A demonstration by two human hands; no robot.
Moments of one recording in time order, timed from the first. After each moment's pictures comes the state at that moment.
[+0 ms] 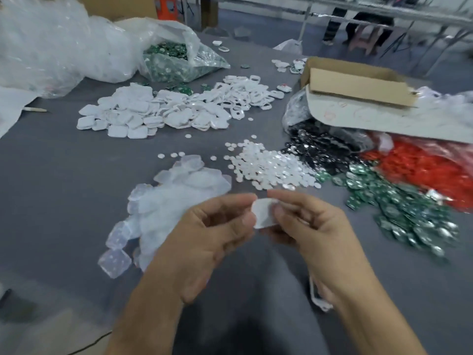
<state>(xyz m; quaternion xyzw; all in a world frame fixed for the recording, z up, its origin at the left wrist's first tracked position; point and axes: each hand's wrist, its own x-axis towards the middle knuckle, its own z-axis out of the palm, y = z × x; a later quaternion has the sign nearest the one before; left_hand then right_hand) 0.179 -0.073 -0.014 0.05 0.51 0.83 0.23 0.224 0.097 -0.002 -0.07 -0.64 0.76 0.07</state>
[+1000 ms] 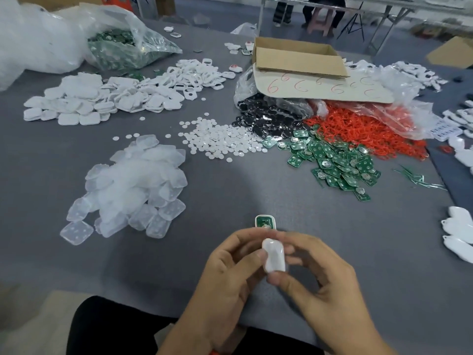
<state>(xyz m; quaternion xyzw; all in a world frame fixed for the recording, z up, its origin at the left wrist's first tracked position) 0.316 -0.004 -0.059 0.07 0.41 0.86 0.30 0.387 0.143 -0.046 -0.05 -0.83 0.52 0.21</state>
